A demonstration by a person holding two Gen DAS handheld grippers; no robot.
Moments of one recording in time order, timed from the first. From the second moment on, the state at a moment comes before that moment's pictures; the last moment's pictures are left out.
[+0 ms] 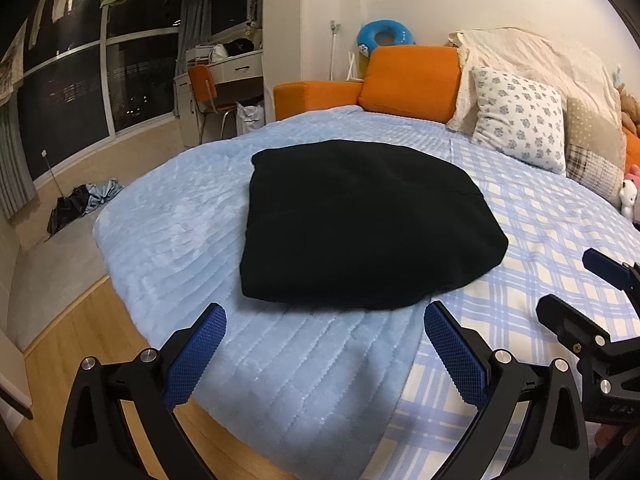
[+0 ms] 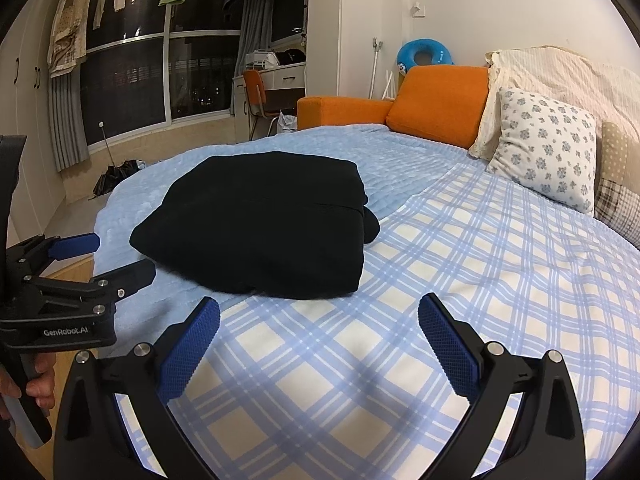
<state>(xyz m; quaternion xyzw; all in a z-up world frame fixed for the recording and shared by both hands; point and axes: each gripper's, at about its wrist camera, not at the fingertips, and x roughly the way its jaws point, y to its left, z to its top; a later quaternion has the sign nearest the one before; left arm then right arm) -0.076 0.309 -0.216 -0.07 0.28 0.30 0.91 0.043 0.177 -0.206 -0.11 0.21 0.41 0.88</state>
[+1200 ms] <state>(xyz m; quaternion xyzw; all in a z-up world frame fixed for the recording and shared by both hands) -0.082 0.294 -0.208 -0.05 0.27 0.30 0.91 0.042 0.175 -0.211 -0.11 0.22 0.41 0.88</state>
